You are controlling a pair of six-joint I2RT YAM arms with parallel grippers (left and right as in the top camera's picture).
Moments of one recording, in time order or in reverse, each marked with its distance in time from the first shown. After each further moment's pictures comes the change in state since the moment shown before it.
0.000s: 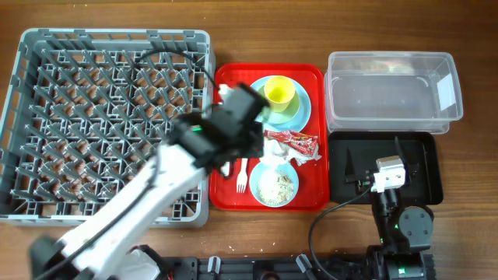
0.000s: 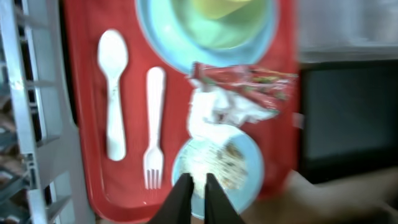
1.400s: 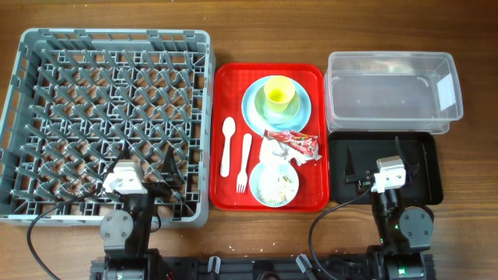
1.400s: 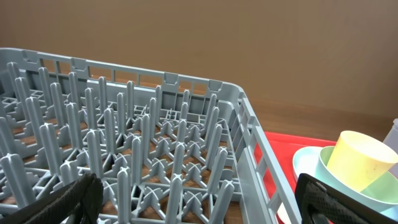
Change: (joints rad) left arm 0.742 -1.447 -1.321 0.939 0.092 0.509; right arm 0.000 -0.006 0.000 0.000 0.000 0.003
